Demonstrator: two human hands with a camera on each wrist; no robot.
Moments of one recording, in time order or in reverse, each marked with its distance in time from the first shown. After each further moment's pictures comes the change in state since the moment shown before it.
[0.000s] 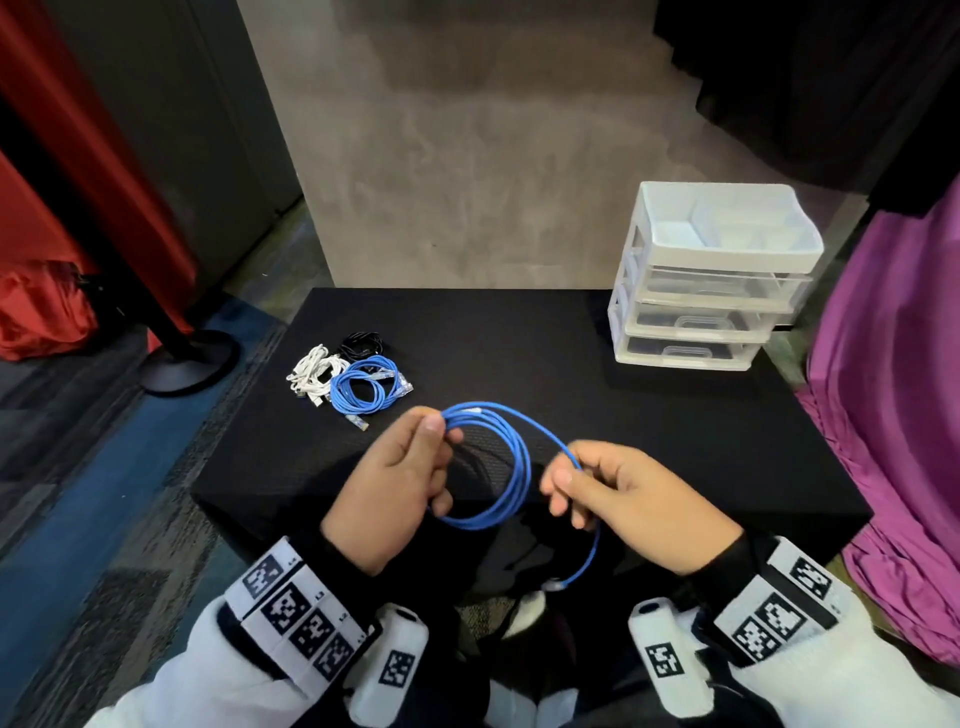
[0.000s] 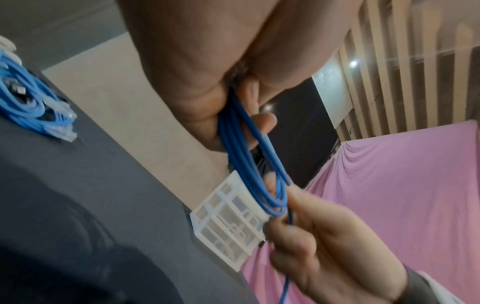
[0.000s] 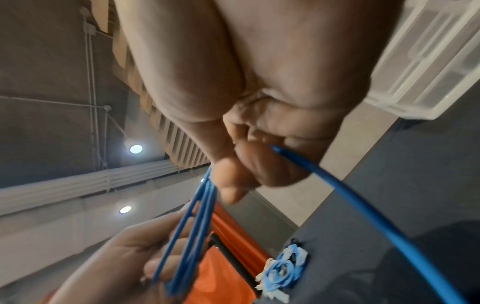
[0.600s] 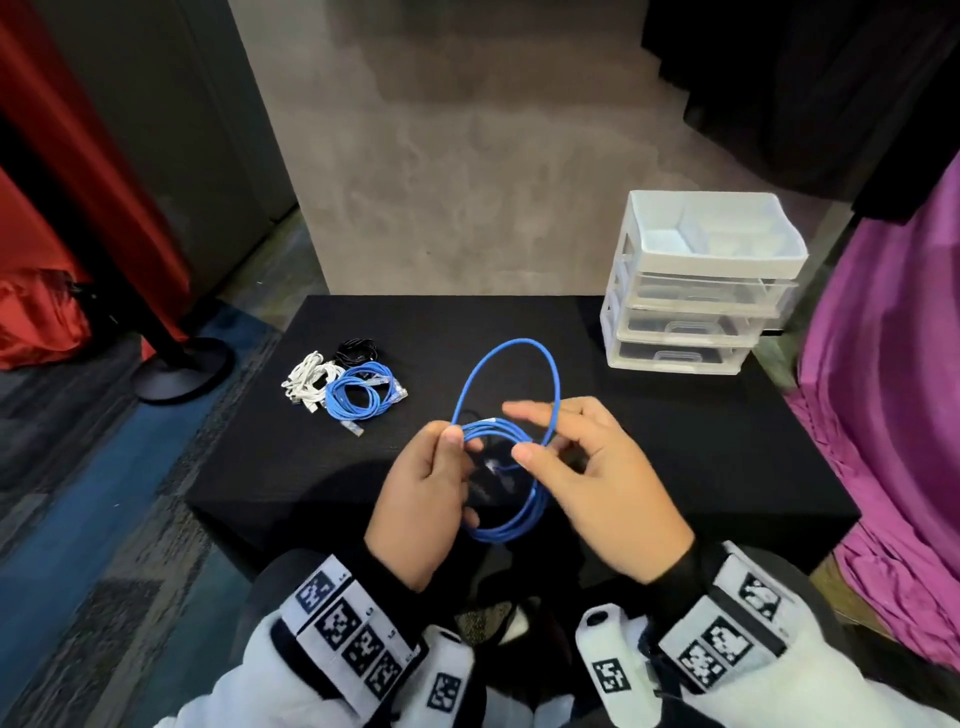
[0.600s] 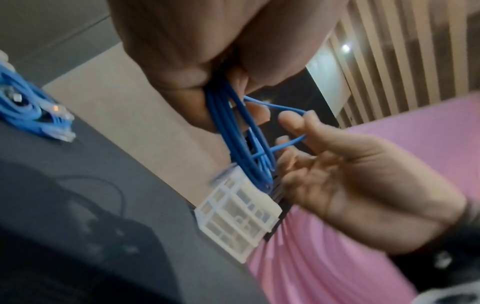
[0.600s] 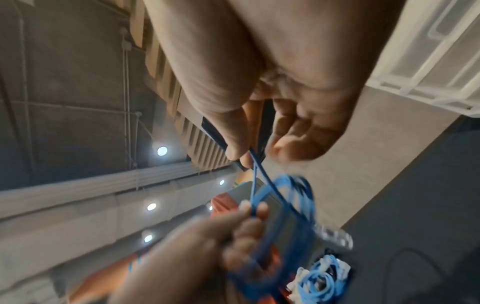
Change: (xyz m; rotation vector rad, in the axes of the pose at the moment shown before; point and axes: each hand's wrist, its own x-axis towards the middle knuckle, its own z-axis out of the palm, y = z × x) left_hand -0.007 -0.011 0.028 0.143 0.127 0.013; right_hand 0.004 -0.036 0.029 -0.053 0.358 -0.174
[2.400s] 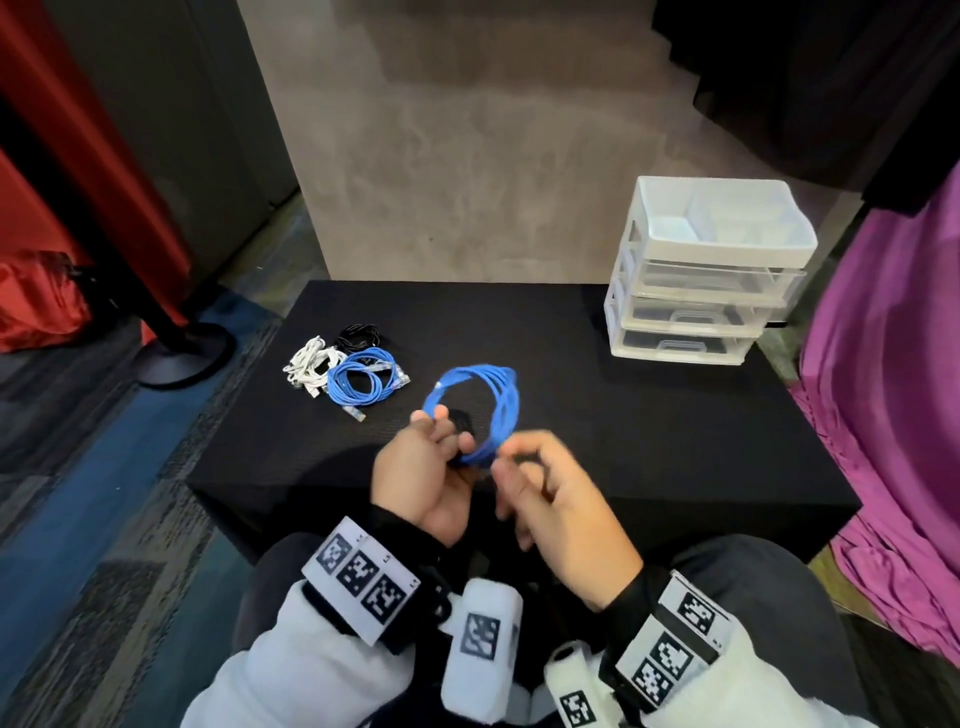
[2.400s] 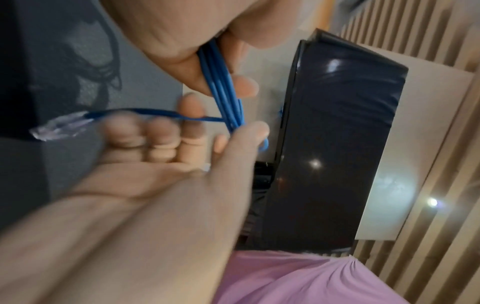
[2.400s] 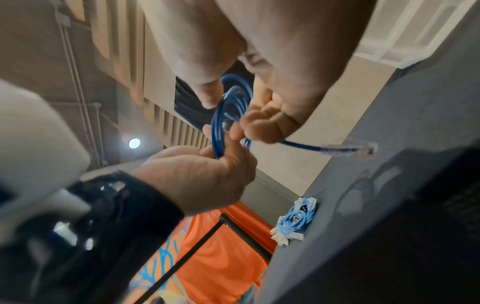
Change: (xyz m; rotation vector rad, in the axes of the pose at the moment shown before) left_hand 0.020 0.020 0.011 -0.831 0.321 -0.437; right_hand -0.025 0.027 0.043 0.365 -0.070 0.180
